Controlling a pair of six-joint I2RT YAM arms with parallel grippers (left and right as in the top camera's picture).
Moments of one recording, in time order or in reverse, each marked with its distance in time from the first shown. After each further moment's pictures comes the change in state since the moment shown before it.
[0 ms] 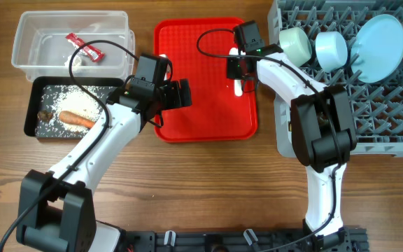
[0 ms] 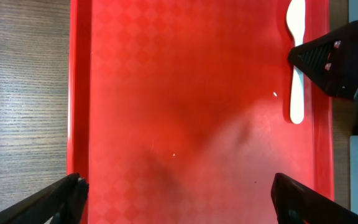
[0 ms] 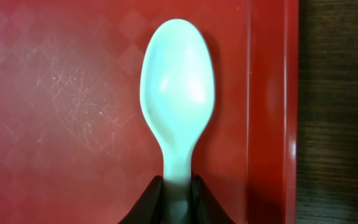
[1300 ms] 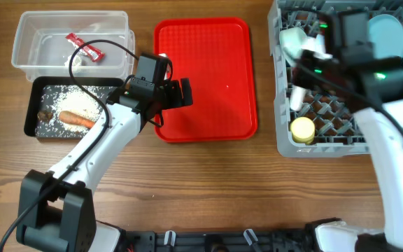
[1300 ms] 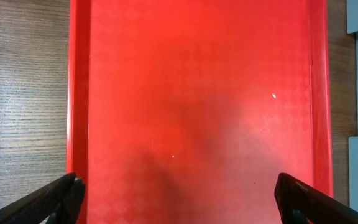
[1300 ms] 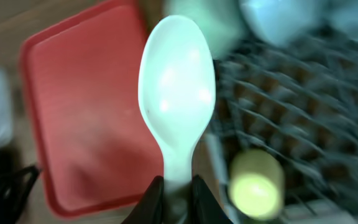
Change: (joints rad) left arm 0.000 0.000 0.000 0.006 0.000 0.000; right arm -0.156 -0.802 0.010 -0.710 0.077 0.204
